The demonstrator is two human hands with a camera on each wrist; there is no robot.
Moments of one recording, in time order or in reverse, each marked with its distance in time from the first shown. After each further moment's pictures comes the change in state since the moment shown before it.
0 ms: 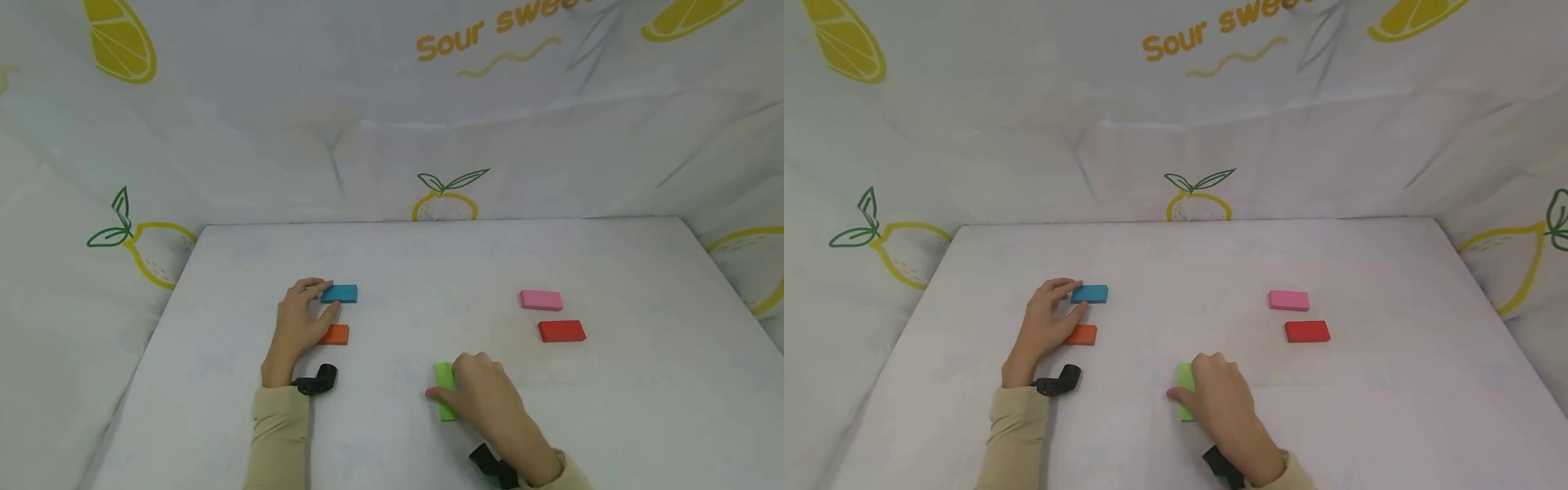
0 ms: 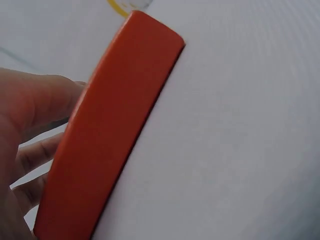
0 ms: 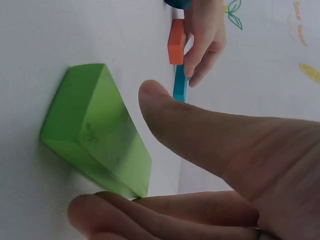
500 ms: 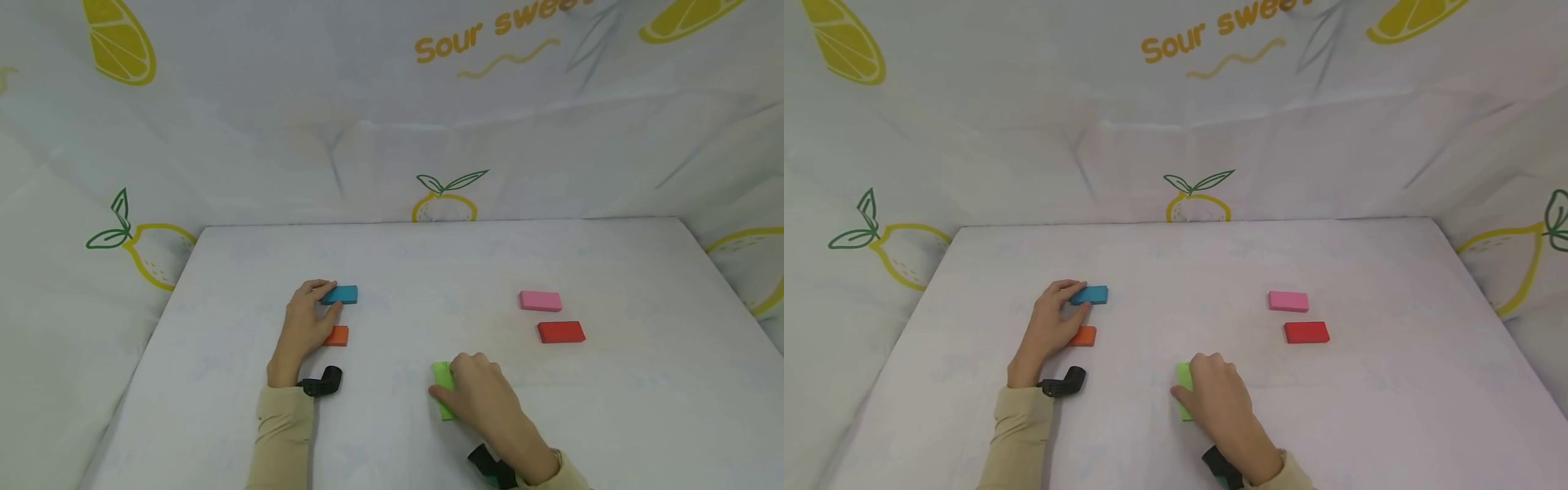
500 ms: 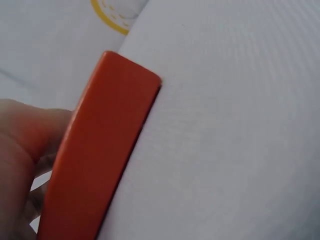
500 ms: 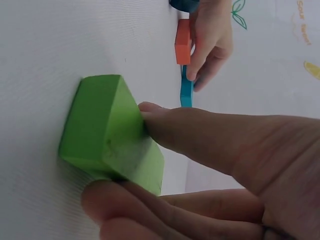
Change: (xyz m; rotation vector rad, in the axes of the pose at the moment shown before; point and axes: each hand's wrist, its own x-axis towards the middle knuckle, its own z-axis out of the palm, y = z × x) left_hand 0.003 0.005 0.007 0.000 -0.024 0.033; right_hand 0.002 -0.001 0.002 0.020 0.023 -0.009
